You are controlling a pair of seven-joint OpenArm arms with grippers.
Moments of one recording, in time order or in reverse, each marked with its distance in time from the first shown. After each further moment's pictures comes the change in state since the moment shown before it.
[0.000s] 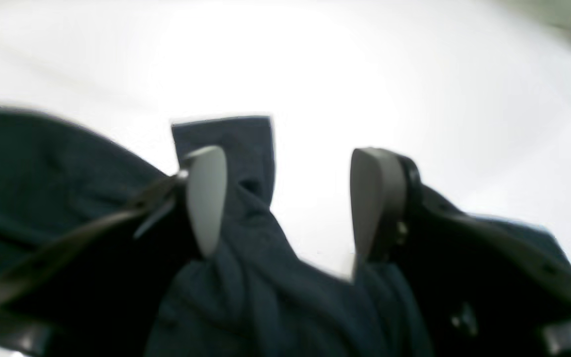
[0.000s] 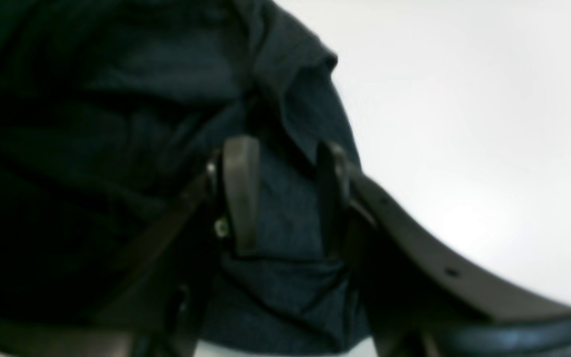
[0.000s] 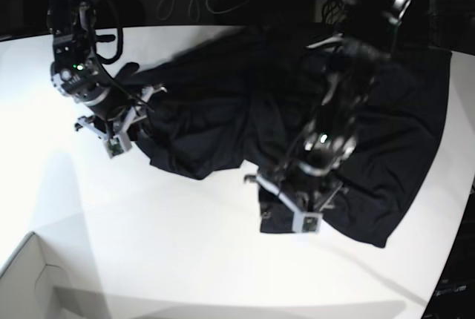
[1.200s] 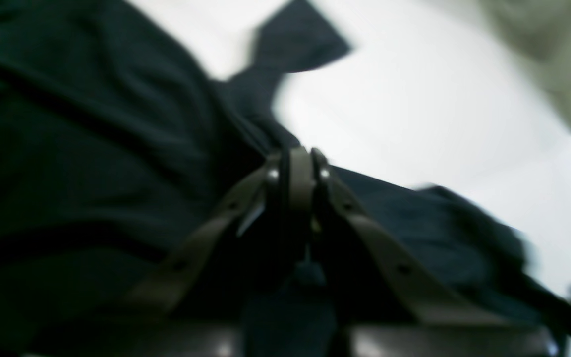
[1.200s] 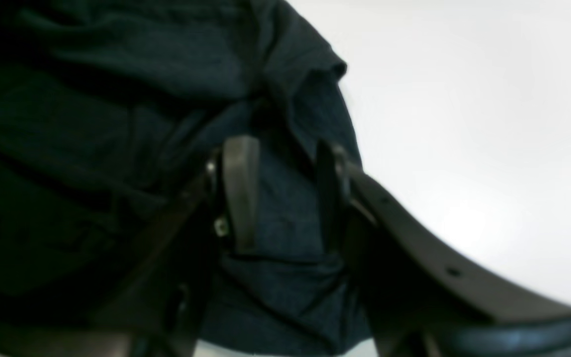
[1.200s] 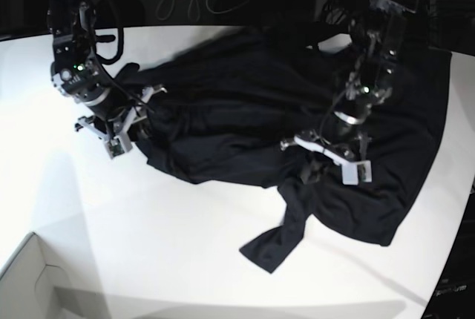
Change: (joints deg) left arm 17.9 -8.7 -5.3 13.7 -20.0 0.0 -11.2; right arm 0.0 0.0 0.0 0.0 0.1 0.0 0.0
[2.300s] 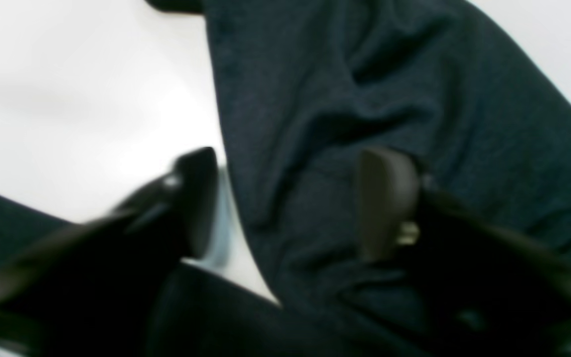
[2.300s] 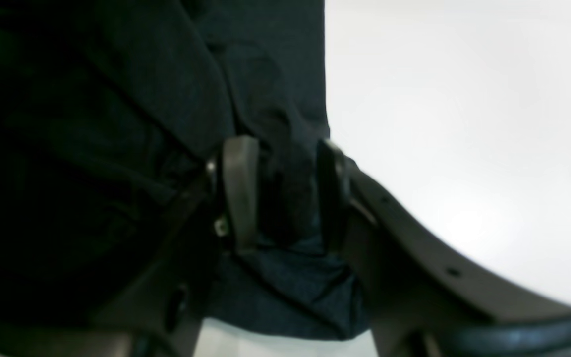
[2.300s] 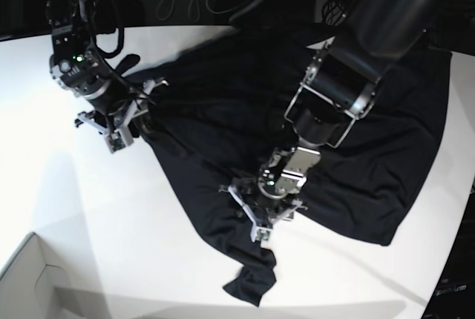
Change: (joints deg) left arm -45.8 21.1 17.1 -82.8 15.4 -7.5 -16.5; right arm -2.5 0.0 0.2 4.0 0.0 0.0 -0.5
